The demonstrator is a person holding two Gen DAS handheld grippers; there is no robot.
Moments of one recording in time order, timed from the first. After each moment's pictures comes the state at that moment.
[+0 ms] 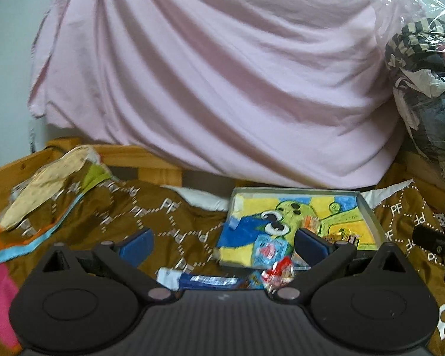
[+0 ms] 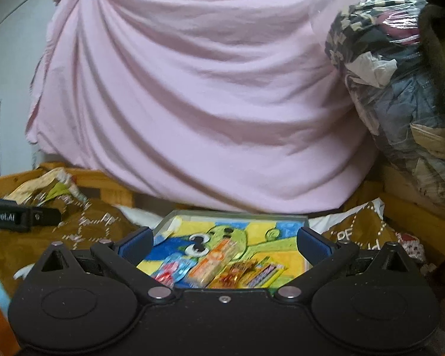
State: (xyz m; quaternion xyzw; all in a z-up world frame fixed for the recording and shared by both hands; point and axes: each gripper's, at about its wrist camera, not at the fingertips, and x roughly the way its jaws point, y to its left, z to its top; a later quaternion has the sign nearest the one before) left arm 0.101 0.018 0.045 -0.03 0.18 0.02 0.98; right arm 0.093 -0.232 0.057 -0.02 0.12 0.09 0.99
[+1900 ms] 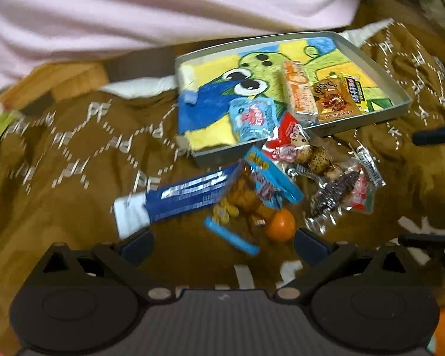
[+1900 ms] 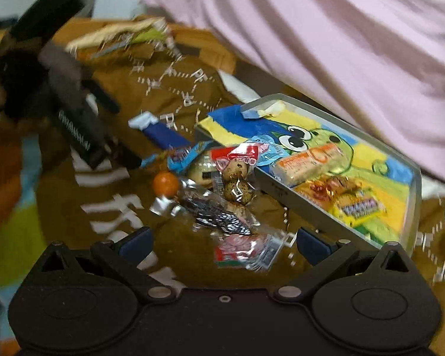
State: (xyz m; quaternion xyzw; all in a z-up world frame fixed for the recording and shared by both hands) left arm 0.211 0.019 -0.055 0.14 0.40 -0.12 0.90; right arm 0.166 -0.179 -0.048 -0.23 0.29 0.27 0.89
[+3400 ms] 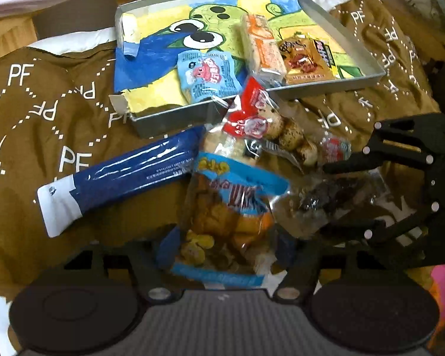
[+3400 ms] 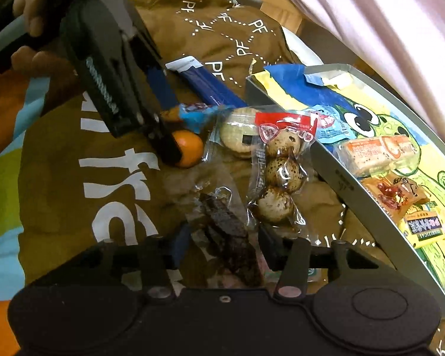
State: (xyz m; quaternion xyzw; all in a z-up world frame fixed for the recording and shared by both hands) left arm 0.247 0.018 -0.087 0.09 0.49 -0.23 0.83; right arm 0.203 -0.148 -0.081 -0.27 0.36 0.34 0.82
